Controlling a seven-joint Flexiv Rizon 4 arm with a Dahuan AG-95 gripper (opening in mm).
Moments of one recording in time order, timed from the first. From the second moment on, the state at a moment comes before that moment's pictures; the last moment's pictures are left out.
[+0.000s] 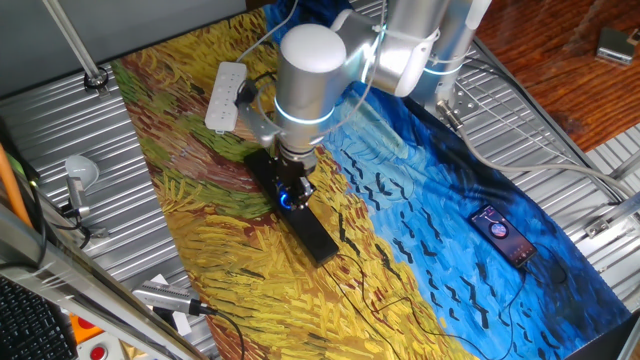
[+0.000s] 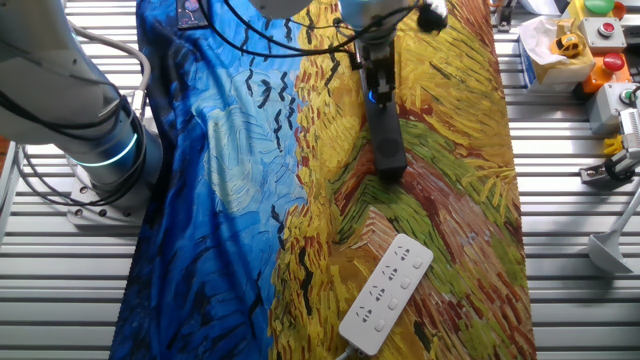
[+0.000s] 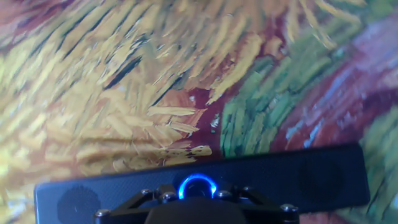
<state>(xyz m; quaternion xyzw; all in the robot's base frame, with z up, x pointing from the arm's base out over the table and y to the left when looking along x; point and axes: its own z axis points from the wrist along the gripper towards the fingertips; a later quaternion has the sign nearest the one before) 0.474 0.138 0.068 -0.13 0.99 0.01 0.08</state>
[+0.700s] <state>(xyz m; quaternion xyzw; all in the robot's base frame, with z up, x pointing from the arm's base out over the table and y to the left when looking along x) 0.472 0.136 0.079 -0.39 0.92 -0.02 0.08</state>
